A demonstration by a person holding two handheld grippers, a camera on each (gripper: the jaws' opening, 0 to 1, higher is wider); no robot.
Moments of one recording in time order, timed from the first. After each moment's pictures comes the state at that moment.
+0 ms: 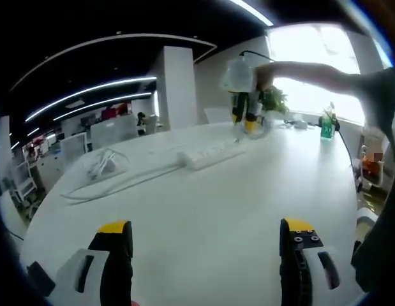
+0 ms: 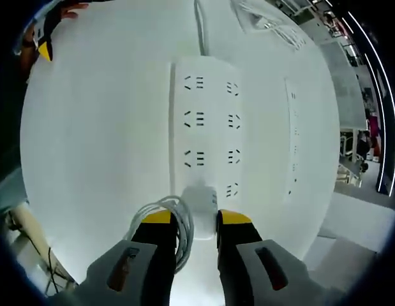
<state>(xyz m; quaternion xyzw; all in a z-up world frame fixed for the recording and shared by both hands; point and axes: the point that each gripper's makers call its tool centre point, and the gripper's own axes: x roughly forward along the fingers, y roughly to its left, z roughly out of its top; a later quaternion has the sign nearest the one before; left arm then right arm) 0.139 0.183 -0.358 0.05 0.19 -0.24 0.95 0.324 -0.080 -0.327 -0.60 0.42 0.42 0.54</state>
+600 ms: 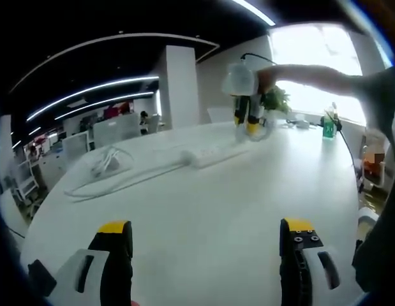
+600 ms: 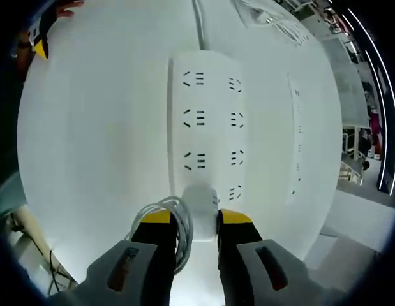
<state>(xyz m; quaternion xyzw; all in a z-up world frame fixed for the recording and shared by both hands) 0.140 0.189 -0.360 0.05 0.19 -0.23 0.95 0.324 -0.078 -0.337 -0.60 0.43 0.41 0.53</state>
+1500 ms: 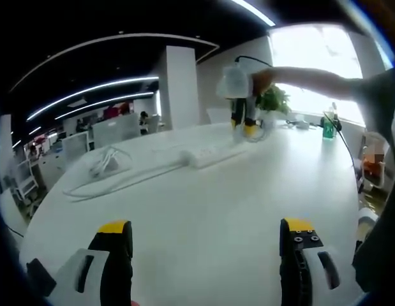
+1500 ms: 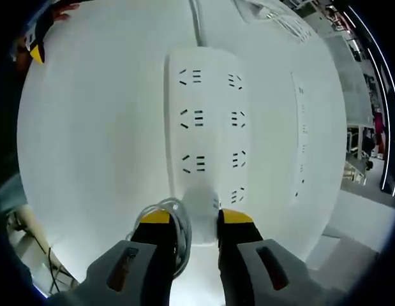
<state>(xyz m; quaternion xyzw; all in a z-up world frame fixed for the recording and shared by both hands) 0.139 0.187 -0.362 0.05 0.19 -0.23 0.95 0.330 -0.078 -0.344 -0.60 0.45 0.41 0.52</state>
